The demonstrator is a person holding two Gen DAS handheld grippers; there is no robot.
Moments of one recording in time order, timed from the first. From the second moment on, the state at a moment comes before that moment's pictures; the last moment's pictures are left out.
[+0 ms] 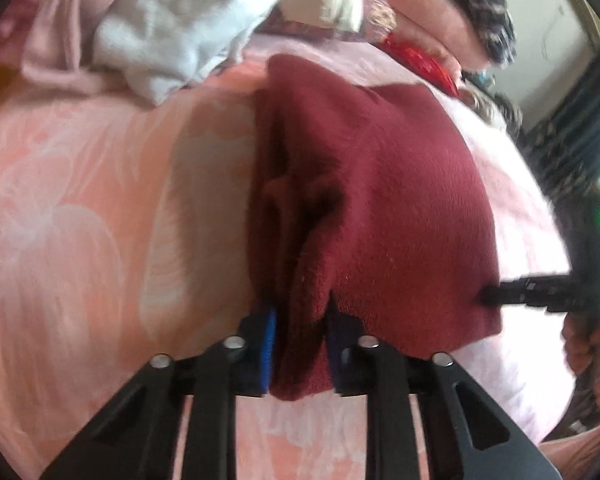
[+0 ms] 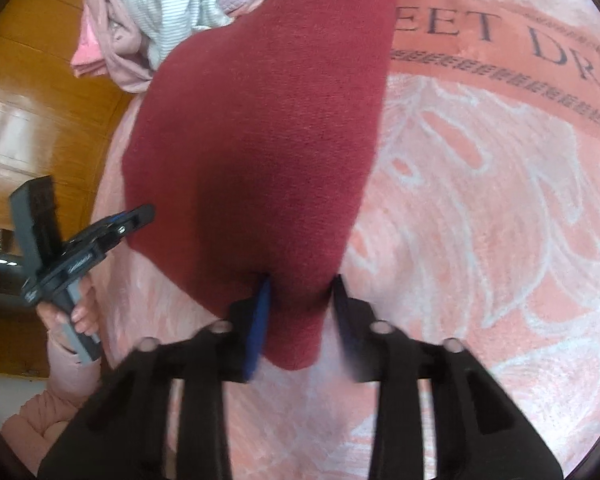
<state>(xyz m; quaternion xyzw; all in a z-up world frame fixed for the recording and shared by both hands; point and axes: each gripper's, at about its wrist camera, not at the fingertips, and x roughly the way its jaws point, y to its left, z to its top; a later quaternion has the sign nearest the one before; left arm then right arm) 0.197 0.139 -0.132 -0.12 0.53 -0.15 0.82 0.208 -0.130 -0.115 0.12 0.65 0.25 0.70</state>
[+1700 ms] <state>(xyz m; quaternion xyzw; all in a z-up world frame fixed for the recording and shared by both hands) 0.360 0.134 -0.148 -0.20 0.53 -0.12 0.81 0.302 -0.118 -0.099 0.12 0.58 0.14 0.79</state>
